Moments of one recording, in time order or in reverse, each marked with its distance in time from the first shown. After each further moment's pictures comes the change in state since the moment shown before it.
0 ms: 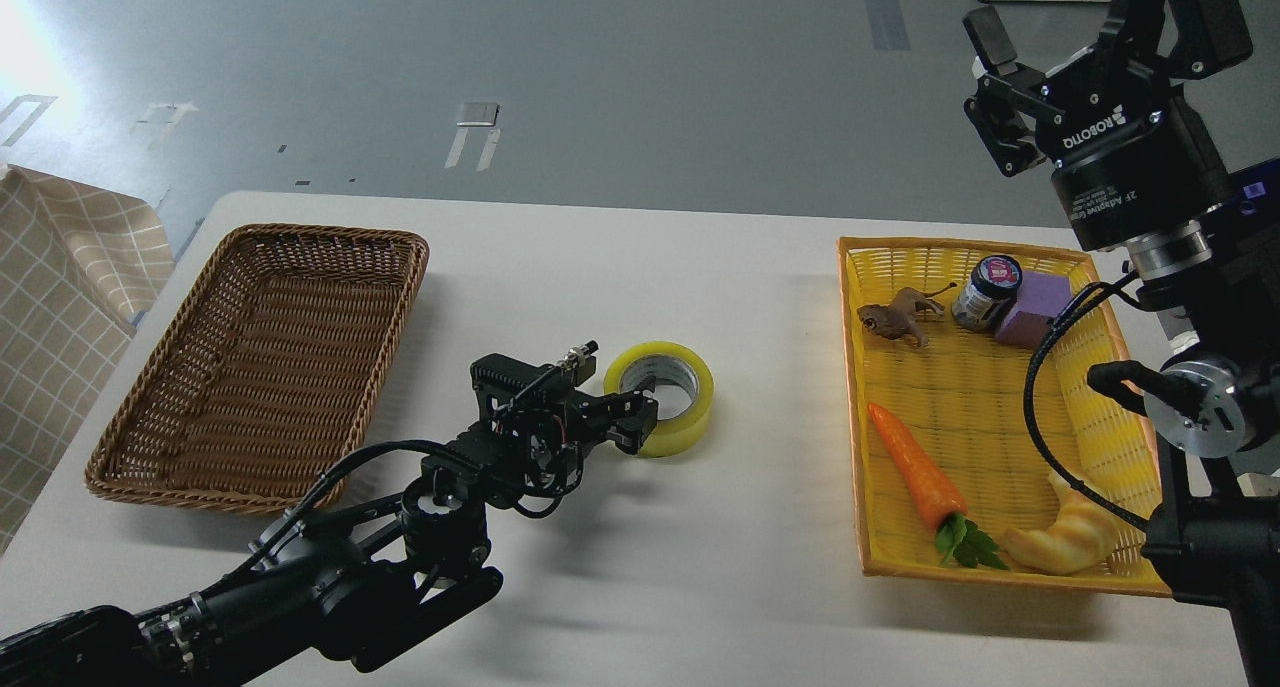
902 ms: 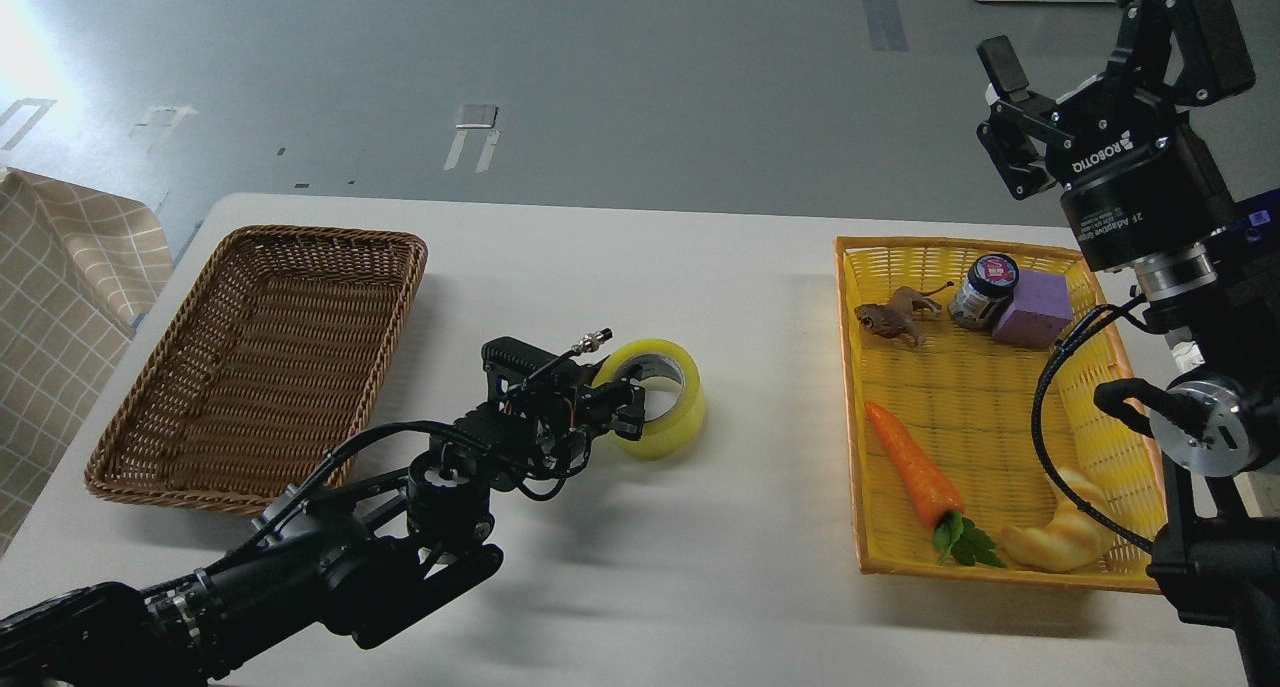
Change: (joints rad) left arm -0.052 -0.002 -0.001 0.024 0.000 -0.132 -0.001; right arm -0.043 0.000 0.019 -0.012 -0.002 -0.003 0.002
